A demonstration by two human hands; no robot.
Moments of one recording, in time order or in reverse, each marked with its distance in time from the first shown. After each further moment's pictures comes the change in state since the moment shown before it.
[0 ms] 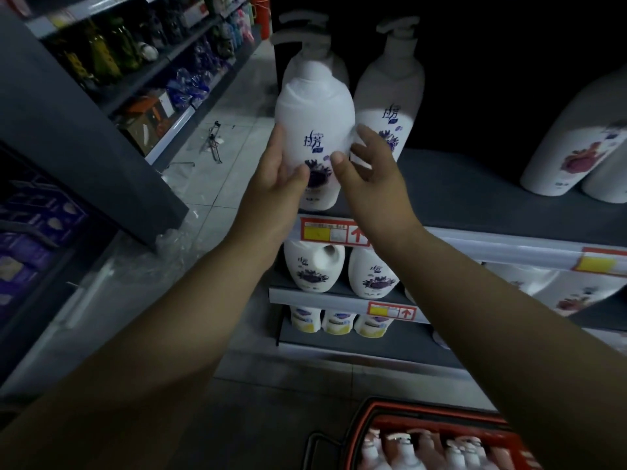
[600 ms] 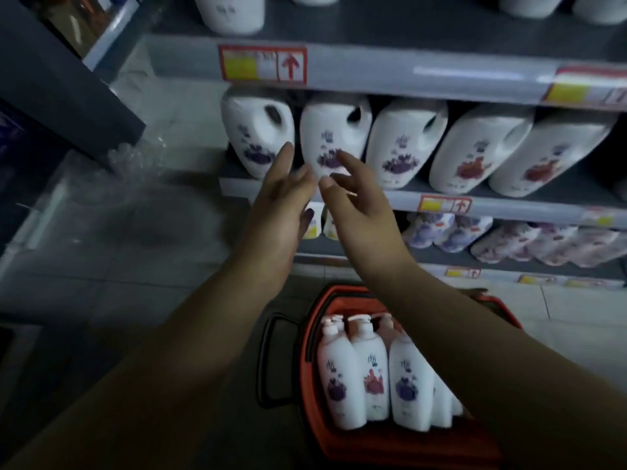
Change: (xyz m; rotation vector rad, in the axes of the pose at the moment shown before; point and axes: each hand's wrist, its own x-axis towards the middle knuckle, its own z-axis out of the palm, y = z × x) left_hand -0.174 -0.090 0.111 -0.327 0.070 -0.384; right_hand -0.179 0.117 -0.067 0.074 -0.063 0.303
